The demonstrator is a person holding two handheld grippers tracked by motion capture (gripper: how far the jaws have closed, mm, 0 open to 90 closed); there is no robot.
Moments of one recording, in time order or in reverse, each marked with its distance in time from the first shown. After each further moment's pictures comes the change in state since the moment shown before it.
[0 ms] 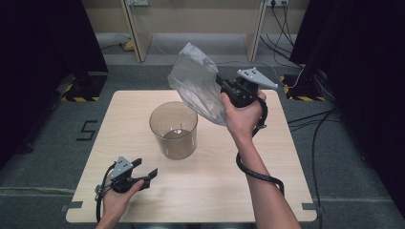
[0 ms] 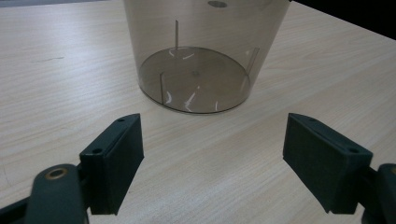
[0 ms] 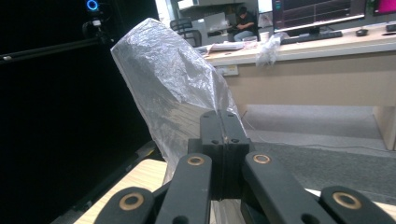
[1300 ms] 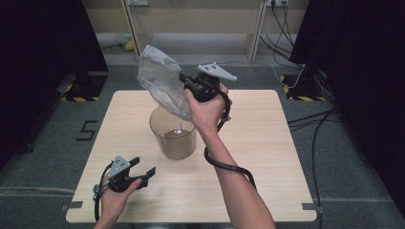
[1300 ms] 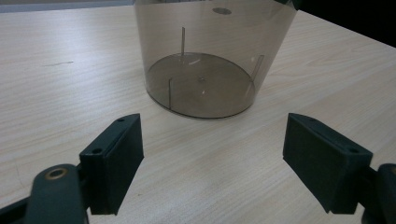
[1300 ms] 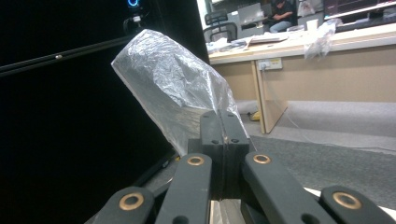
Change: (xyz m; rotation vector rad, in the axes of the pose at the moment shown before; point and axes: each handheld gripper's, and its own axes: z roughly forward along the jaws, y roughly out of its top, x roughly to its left) left arm 0.005 0.001 -0.003 -0.018 0.007 -0.012; right arm 0.063 -0.009 0.060 0.026 0.142 0.037
